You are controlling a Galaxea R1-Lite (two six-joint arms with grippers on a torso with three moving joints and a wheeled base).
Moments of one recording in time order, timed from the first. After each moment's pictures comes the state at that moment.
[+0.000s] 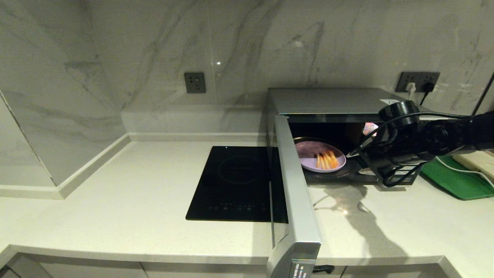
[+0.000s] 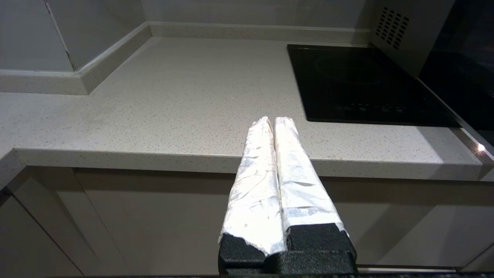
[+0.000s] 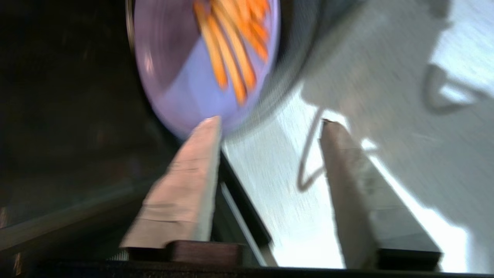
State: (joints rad) left arm 0.00 0.00 0.00 -0.01 0.01 -0.05; right arm 0.09 2.01 -1.42 0.18 0.03 1.04
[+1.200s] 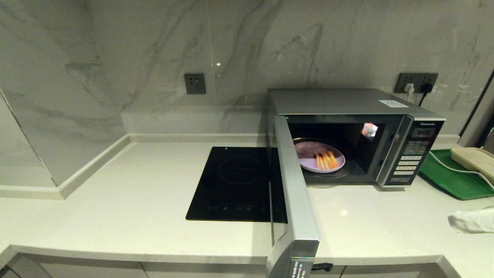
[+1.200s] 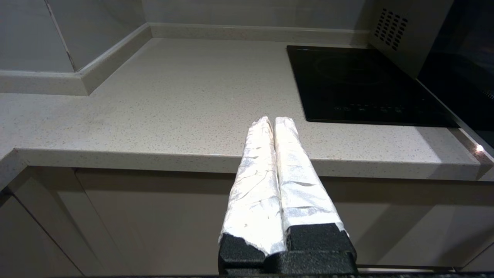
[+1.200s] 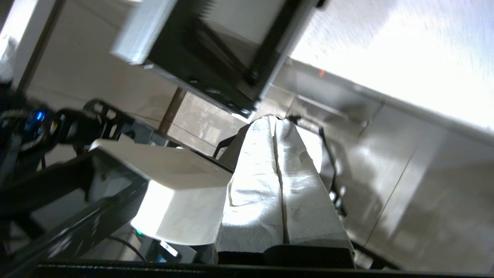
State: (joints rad) left arm 0.00 0.00 0.00 -0.01 0.01 -0.05; right arm 0.68 1.17 -1.35 0.88 0.04 0.42
